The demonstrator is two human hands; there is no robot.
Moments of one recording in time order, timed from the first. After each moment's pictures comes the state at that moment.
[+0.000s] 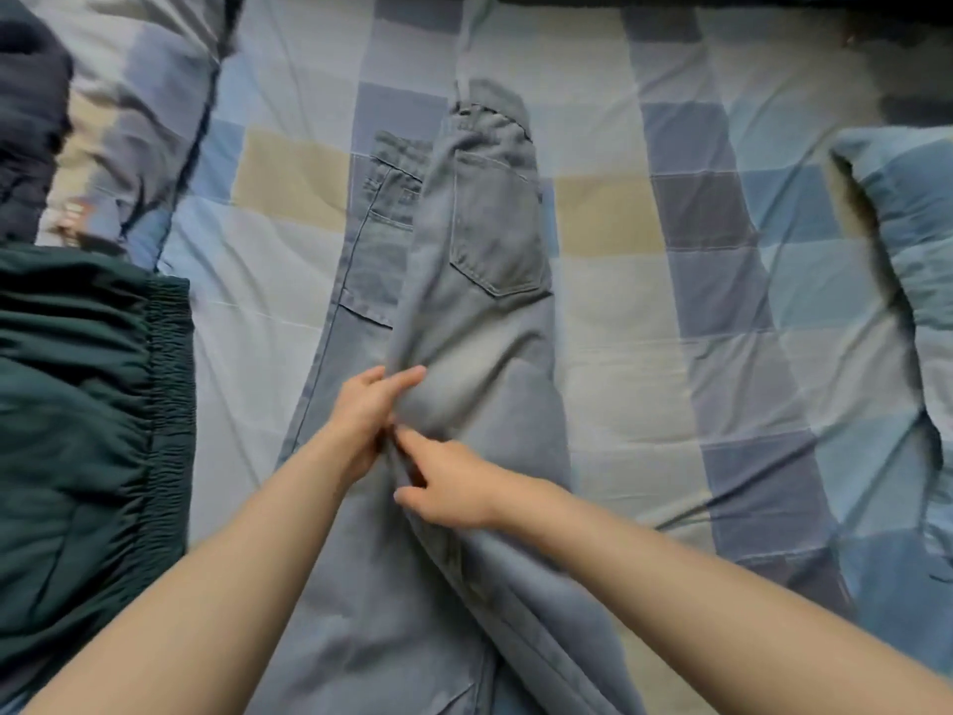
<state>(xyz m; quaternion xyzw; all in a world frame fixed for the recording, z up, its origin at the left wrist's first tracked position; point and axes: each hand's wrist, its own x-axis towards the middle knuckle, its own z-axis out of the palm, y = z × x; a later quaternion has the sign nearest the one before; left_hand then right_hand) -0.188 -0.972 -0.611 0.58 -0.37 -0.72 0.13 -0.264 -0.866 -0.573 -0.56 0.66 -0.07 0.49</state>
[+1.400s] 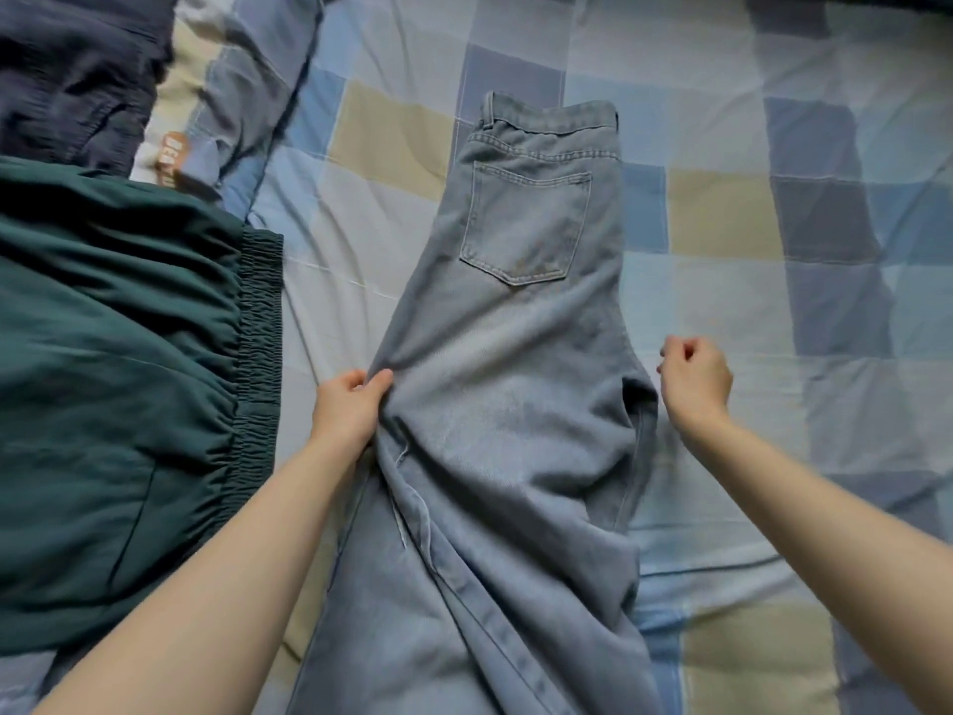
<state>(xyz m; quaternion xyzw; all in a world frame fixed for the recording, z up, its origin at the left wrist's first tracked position) -0.075 -1.031 -0.667 0.67 -0.47 -0.55 0.16 -0.382 -0.893 -0.643 -0.13 0.94 -0.27 0.16</state>
